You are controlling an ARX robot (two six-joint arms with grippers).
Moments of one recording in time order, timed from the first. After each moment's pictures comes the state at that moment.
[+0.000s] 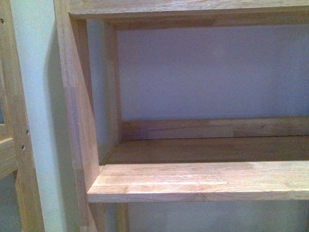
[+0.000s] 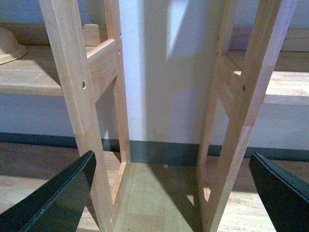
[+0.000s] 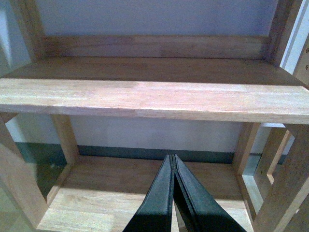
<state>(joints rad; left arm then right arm) 0.00 0.00 0.01 0.00 0.00 0.00 0.00 0.09 0.10 -0.02 0.00 0.00</state>
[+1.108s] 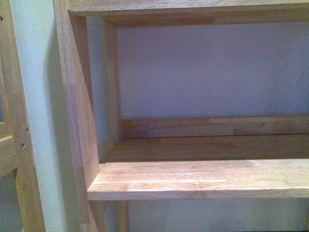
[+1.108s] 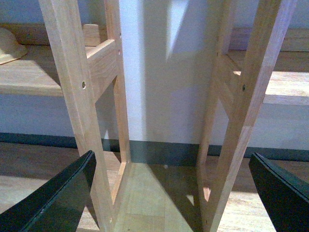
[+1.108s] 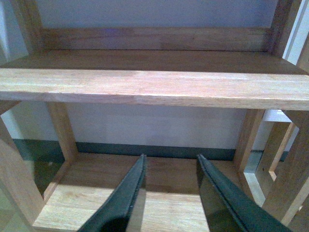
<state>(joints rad) 0.00 0.00 0.01 0.00 0.00 0.00 0.00 0.01 0.01 0.00 0.00 0.00</state>
